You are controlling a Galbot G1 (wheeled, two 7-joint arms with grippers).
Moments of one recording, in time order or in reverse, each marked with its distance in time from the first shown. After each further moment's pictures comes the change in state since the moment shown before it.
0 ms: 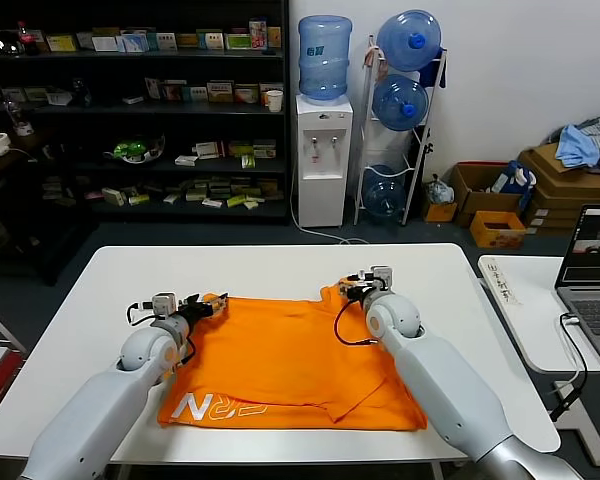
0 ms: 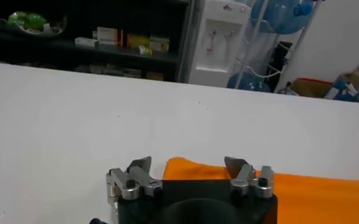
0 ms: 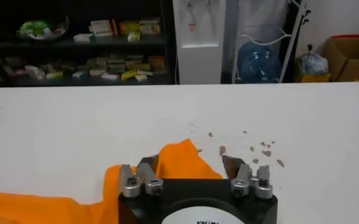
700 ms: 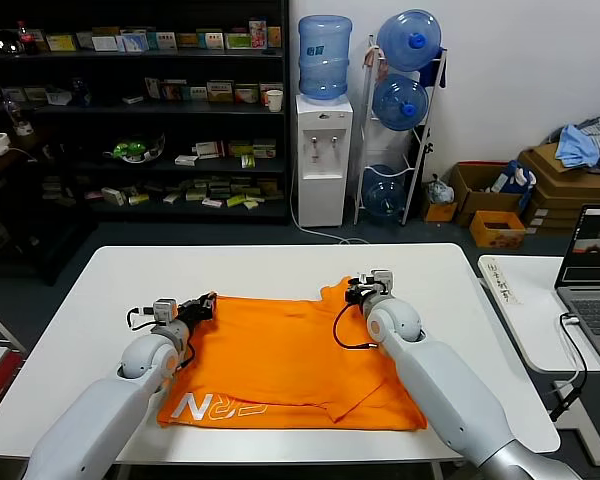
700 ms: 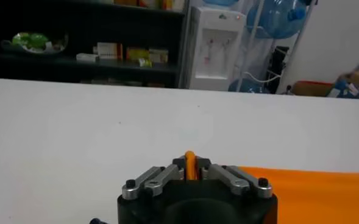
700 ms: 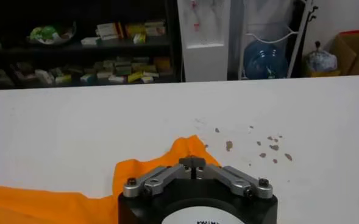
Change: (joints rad) left arm 0.032 0.007 -0.004 -0.017 0.068 -0.087 0.007; right arm -0.032 -0.027 -0.002 0.048 0.006 0.064 -0.030
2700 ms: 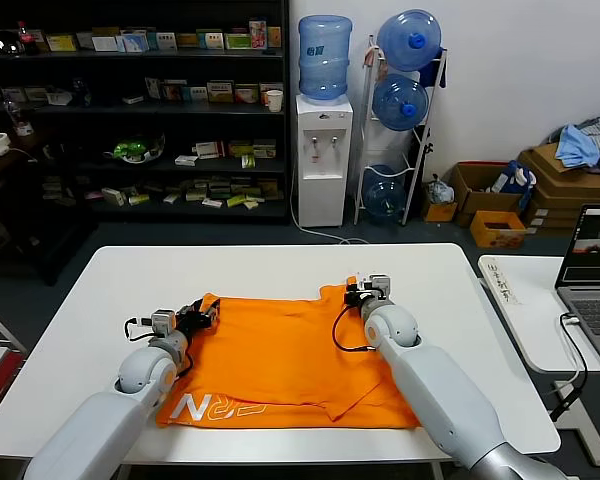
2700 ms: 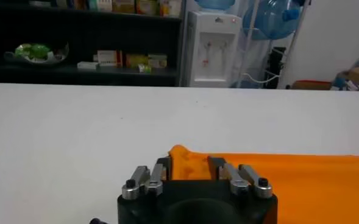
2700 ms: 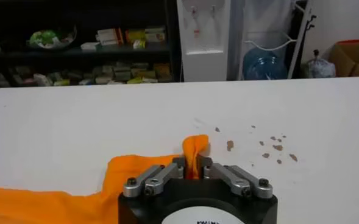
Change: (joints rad) left arm 0.063 -0.002 -0.024 -0.029 0.058 -0.040 0.011; right arm -0.006 0.041 0.019 -0.080 -0.099 0.074 -0.062
